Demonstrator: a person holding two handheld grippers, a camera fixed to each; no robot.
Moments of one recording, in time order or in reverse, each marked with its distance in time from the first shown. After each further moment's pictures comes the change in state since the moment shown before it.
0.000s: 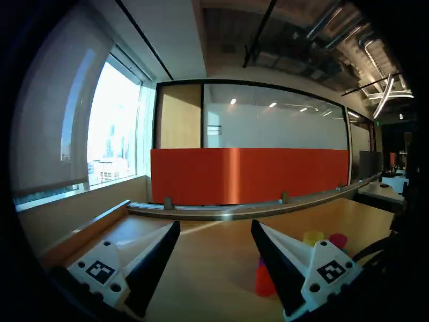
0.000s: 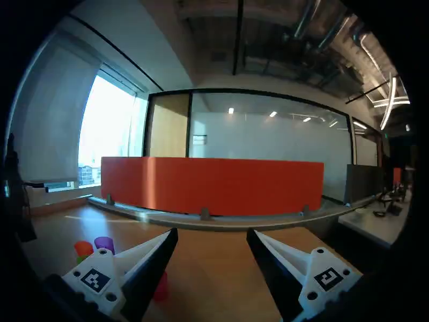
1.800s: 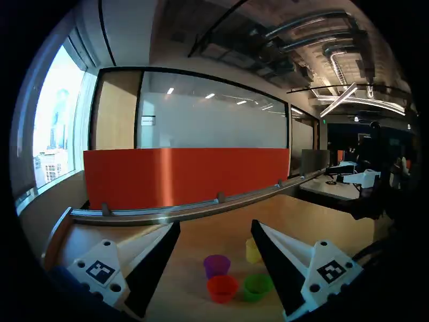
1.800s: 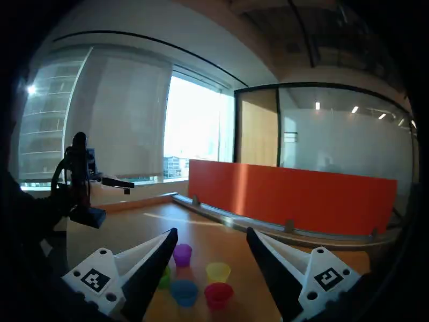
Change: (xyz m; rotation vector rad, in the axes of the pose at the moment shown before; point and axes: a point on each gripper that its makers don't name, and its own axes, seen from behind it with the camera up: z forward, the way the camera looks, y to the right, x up) left arm 0.049 0.080 0.017 -0.467 -0.085 -0.003; right arm 0.061 -0.108 -0.015 0.633 -0.065 -0.048
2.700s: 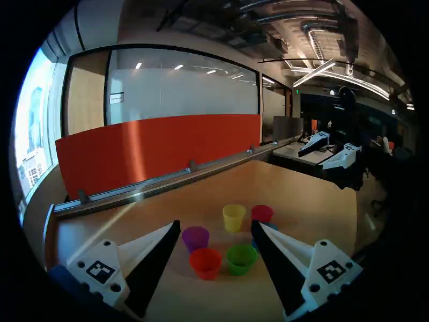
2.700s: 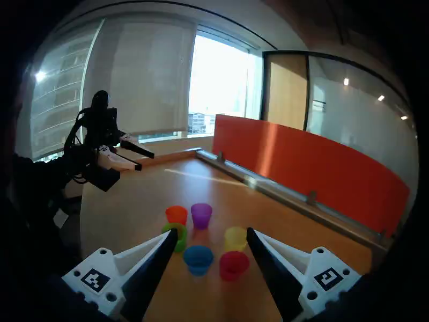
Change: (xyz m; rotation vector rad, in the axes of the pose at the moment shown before) left arm -0.049 0.033 -0.002 -0.196 -0.202 0.065; right arm -0.056 -0.025 -0.003 0.158 -0.286 -0.050
